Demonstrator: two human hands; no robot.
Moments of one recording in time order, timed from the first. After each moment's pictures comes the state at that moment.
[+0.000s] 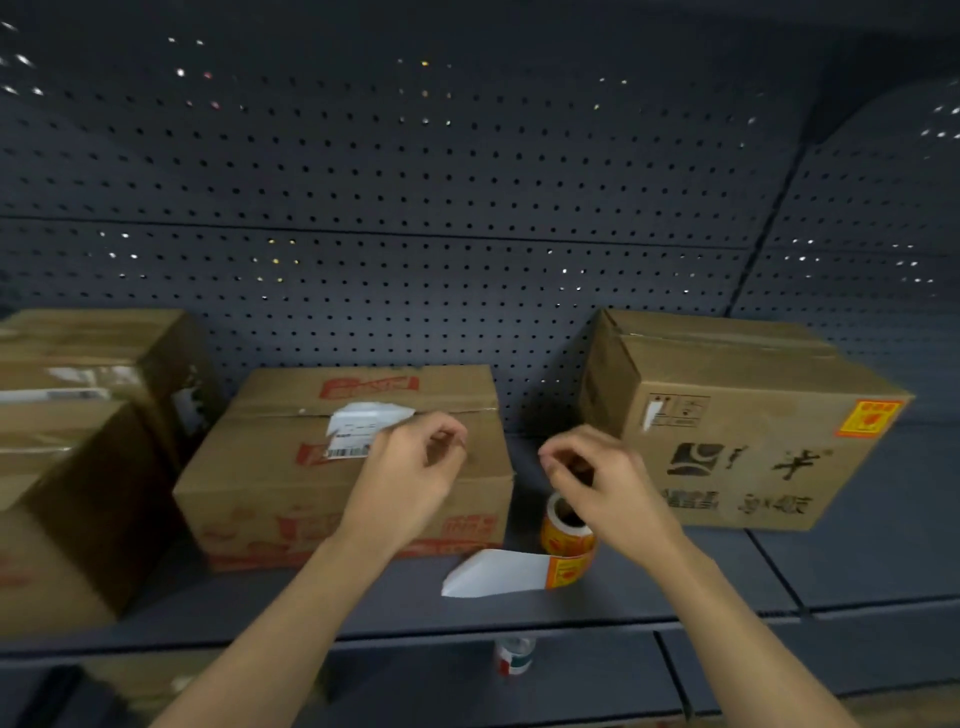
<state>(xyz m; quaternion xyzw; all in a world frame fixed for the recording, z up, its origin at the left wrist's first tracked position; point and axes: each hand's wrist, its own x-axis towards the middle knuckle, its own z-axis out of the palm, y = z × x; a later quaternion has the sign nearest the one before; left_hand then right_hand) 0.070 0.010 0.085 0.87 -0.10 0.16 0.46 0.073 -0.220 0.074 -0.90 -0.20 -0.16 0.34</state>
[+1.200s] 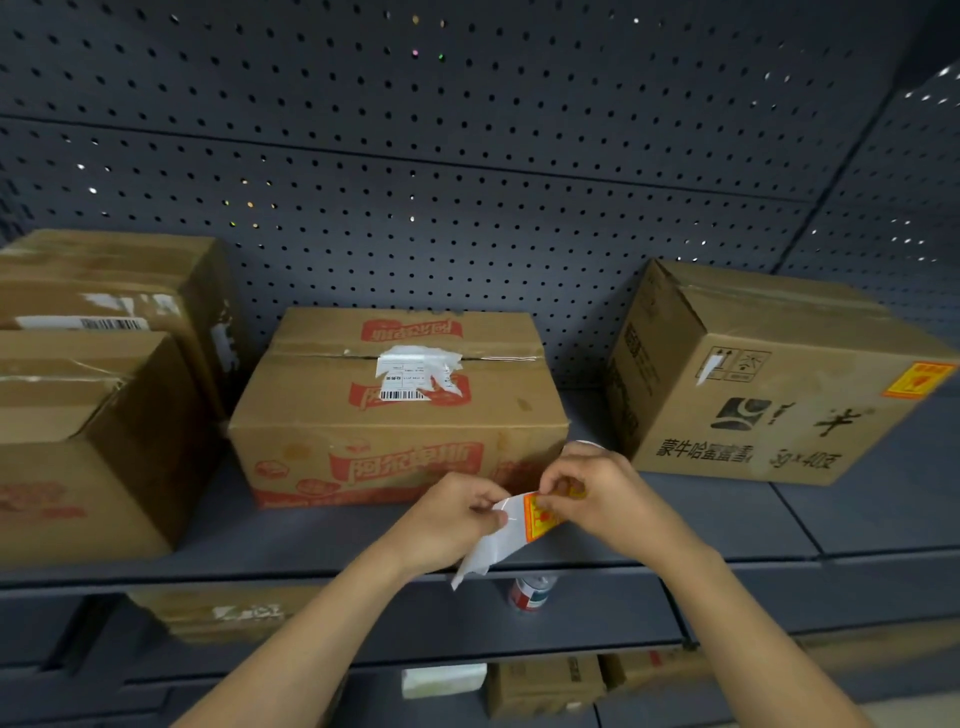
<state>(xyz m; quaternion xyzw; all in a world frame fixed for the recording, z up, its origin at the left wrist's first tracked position) 0.052 0.044 -0.001 0.82 -0.13 -0.18 0.52 0.058 -0.175 0.027 -0.94 -0.20 -0.02 0.26</state>
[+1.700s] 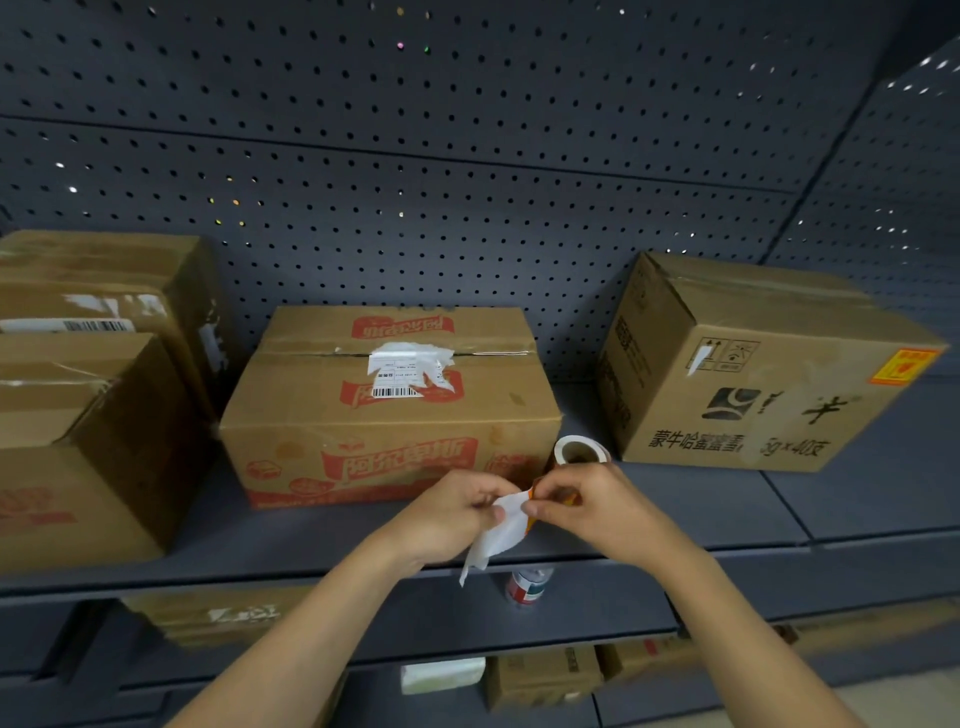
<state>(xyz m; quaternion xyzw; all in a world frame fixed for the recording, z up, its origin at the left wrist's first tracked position) 0.053 0.040 0.000 0.77 -0.15 -0.24 0.58 0.041 -0.173 0.026 -0.92 -0.12 0.08 0.35</state>
